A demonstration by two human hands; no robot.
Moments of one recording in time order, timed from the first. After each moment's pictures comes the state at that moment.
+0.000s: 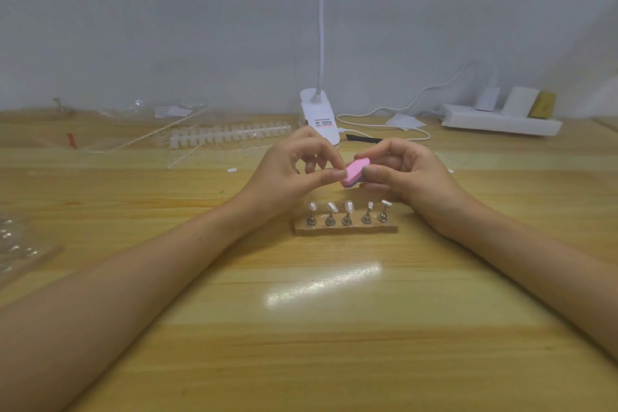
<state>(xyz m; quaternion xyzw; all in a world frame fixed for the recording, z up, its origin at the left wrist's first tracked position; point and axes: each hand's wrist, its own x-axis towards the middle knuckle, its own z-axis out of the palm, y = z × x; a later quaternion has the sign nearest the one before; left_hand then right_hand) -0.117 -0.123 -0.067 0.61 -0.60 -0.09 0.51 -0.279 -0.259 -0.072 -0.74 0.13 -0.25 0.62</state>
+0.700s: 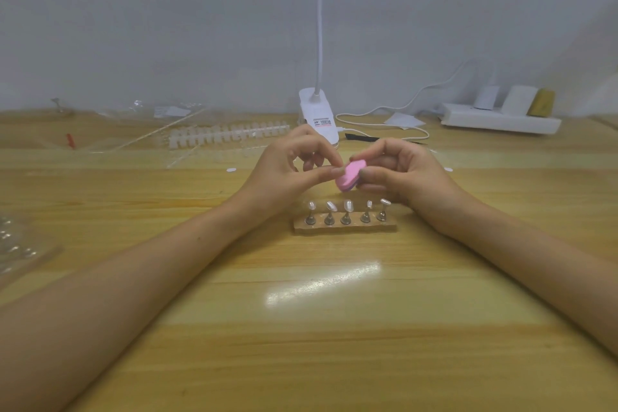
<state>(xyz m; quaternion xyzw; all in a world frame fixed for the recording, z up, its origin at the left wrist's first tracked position) -0.115 -0.125 -0.068 0.60 -0.61 -0.07 0.52 -0.278 -0.256 -0.070 -0.74 0.11 -0.24 0.61</state>
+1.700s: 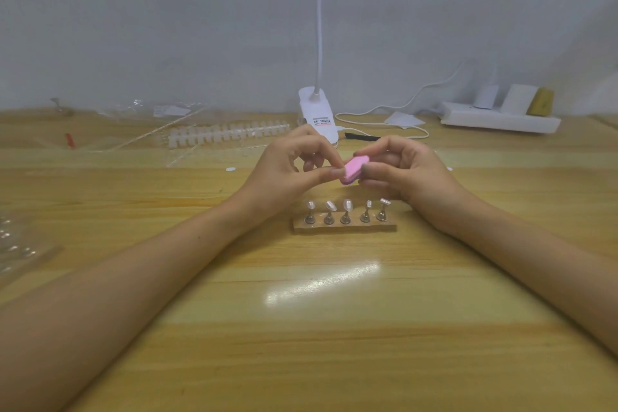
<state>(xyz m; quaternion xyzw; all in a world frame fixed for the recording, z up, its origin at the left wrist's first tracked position) -0.116 -0.124 -0.067 0.60 -0.61 -0.07 0.51 -0.278 -0.261 -0.071 -0.73 0.12 -0.25 0.62</state>
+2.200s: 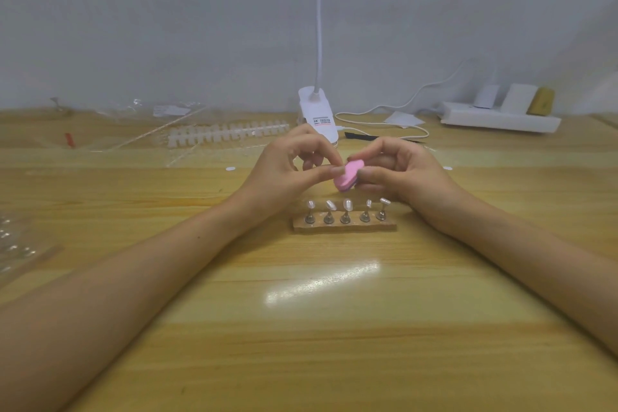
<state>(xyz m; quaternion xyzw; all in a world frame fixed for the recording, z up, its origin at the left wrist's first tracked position) -0.116 -0.123 -0.066 0.61 -0.61 -0.07 0.51 -0.278 -0.261 -0.073 -0.75 0.11 -0.23 0.62</state>
